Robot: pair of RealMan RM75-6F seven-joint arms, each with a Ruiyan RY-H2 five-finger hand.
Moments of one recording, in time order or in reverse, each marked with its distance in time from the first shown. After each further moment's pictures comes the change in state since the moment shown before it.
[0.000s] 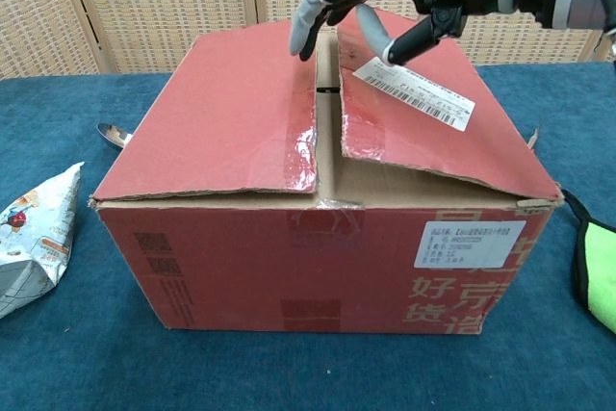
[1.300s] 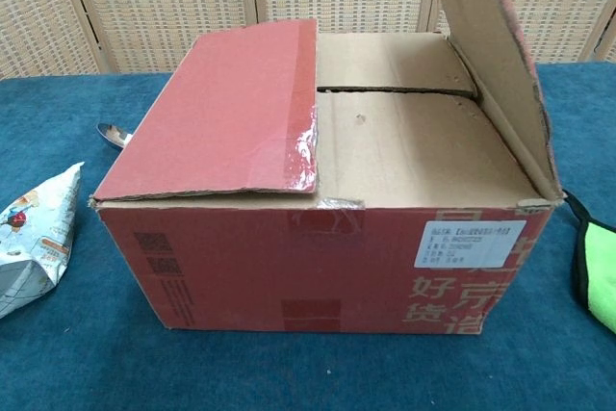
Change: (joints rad) left arm -0.012 0.008 0.016 -0.007 0.018 -0.026 -0.044; right arm -0.040 0.189 0.013 -0.003 0.076 0.099 -0.034
